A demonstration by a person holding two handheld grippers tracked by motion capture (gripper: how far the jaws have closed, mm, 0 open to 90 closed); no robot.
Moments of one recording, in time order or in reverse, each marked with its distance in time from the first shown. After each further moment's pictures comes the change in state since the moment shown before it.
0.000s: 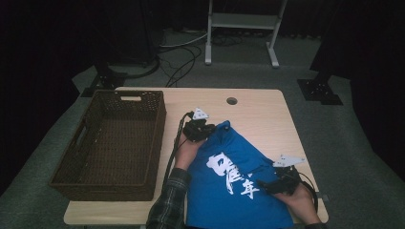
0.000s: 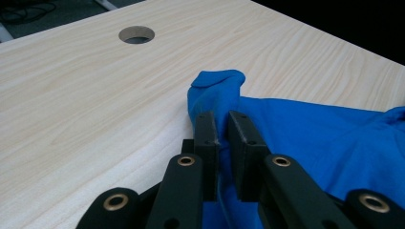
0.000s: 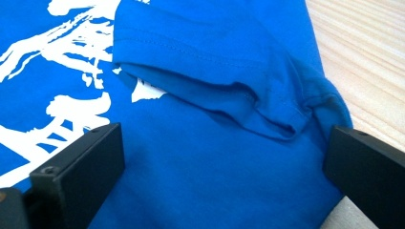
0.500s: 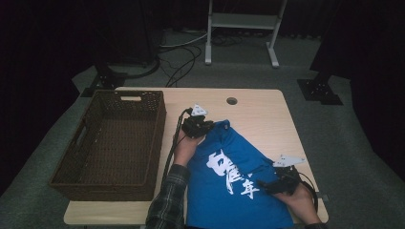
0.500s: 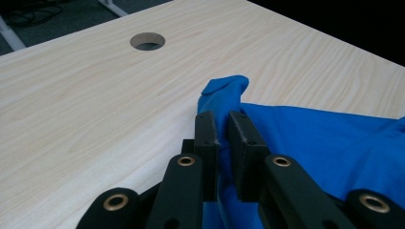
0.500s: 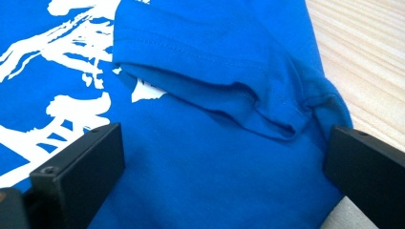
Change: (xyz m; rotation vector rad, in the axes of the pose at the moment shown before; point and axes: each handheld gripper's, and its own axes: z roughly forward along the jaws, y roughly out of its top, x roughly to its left) left arm 0.010 0.006 0.000 -0.004 0.018 -0.002; right arm 0.000 0.000 0.000 0.001 0.001 0.002
